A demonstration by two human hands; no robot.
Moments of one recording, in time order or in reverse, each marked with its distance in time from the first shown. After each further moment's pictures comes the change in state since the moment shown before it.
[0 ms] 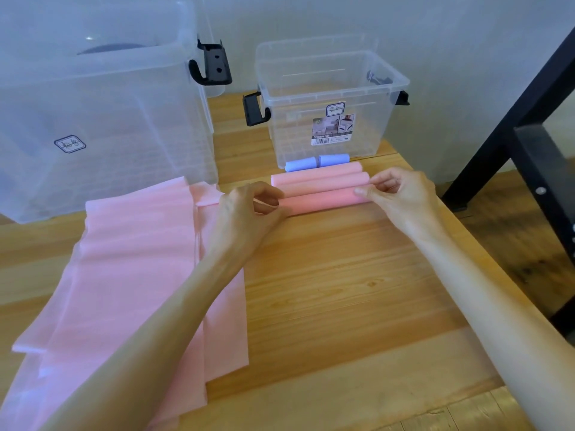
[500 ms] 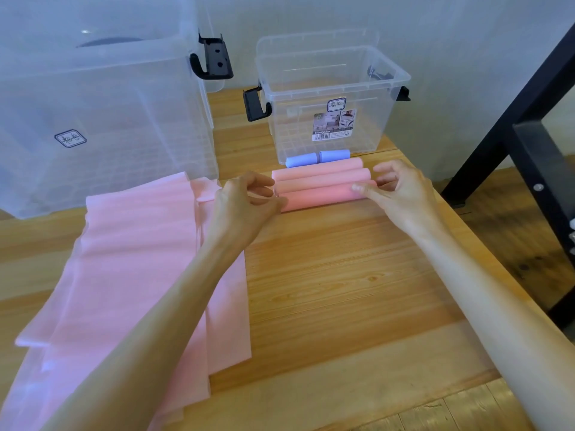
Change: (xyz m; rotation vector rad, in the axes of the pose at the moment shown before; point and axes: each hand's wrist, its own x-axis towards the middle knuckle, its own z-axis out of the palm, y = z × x) left_hand 0.005 0.001 -0.006 -0.056 -0.009 -0.084; right_hand -0.003 -0.002 0.001 -0.053 -0.028 0.008
